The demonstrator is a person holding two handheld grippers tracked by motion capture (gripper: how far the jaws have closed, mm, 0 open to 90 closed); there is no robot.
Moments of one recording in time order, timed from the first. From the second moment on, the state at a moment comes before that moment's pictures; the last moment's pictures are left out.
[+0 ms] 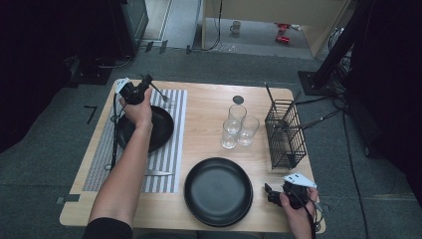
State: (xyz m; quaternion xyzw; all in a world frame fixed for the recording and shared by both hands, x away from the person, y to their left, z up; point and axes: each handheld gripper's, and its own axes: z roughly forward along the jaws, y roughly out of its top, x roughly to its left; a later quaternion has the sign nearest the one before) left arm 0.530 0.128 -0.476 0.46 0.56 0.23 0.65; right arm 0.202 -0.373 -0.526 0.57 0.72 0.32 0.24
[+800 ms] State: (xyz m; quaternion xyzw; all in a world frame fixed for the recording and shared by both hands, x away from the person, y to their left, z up) left arm 0.525 0.142 -0.482 0.48 0.56 0.20 0.64; right arm 0.202 -0.373 -0.526 0.57 0.72 0.32 0.24
